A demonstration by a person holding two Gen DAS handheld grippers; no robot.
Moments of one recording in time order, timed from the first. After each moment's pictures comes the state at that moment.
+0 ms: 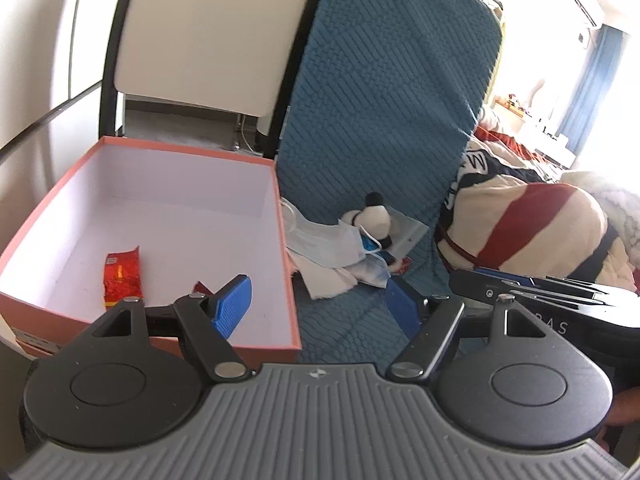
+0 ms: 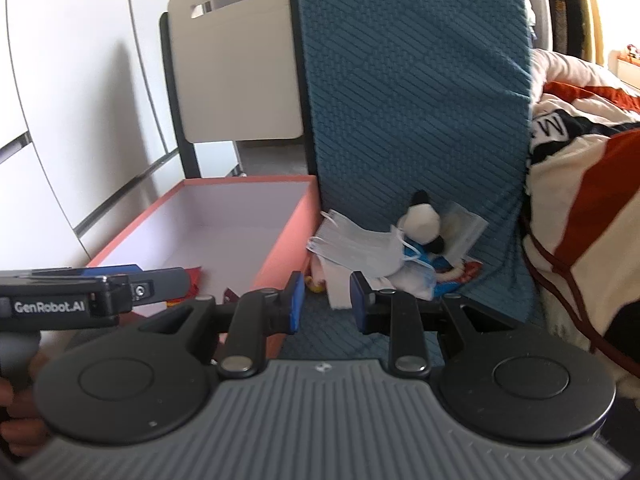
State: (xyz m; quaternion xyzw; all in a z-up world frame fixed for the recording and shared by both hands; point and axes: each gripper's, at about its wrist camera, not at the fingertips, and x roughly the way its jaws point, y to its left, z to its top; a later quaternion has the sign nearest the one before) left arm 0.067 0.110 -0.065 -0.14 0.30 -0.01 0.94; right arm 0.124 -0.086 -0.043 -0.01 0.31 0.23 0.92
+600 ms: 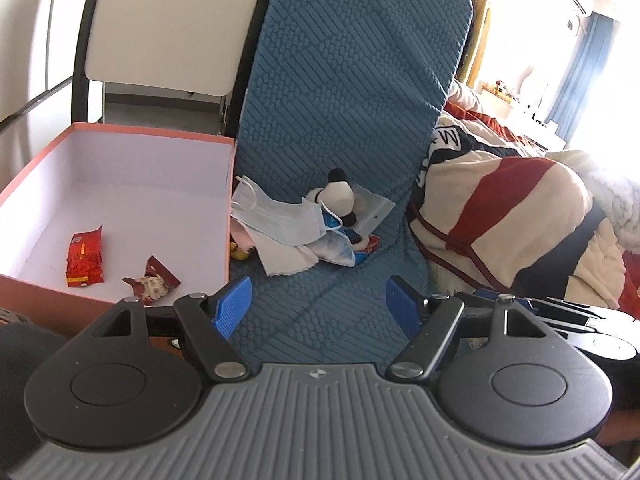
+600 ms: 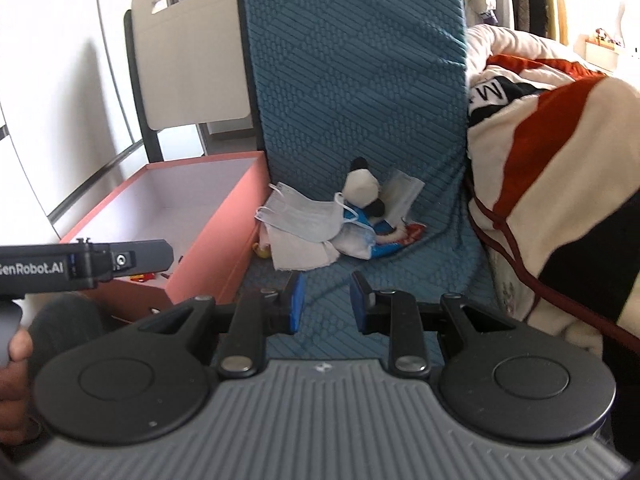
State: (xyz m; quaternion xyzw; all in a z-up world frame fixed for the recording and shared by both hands) left arm 0.066 0.052 -0.076 -0.13 0.31 -0.03 0.94; right arm 0.100 -0.148 -0.064 0.00 0.33 0.18 0.93
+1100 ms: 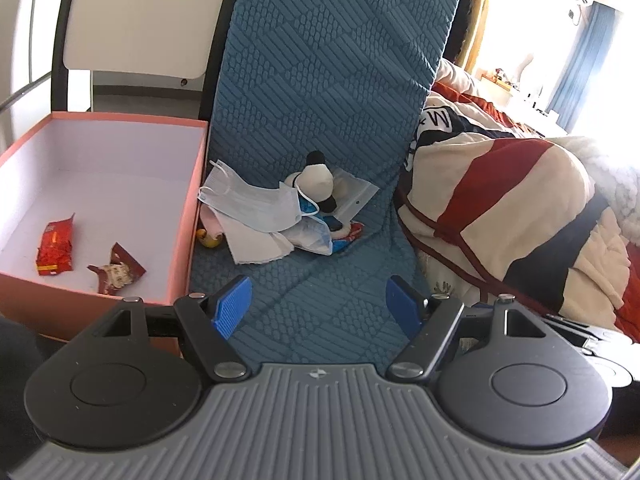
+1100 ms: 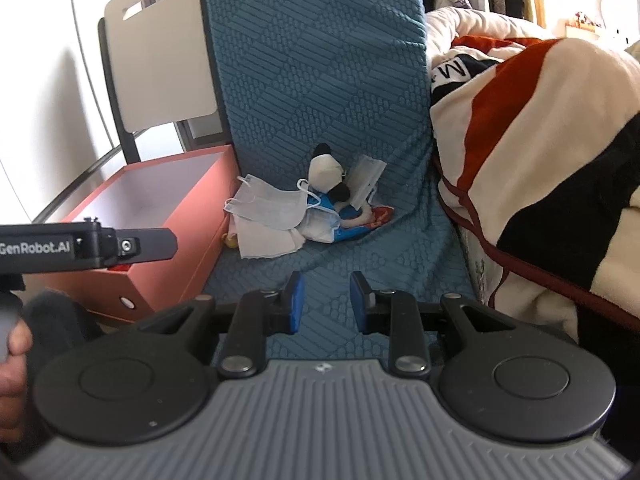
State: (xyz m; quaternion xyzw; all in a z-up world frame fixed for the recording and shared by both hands) left arm 0.091 0.014 -0.090 -0.13 0.33 -0.03 0.93; right arm 0.100 -0.187 -0.081 0.02 0.33 0.16 0.93
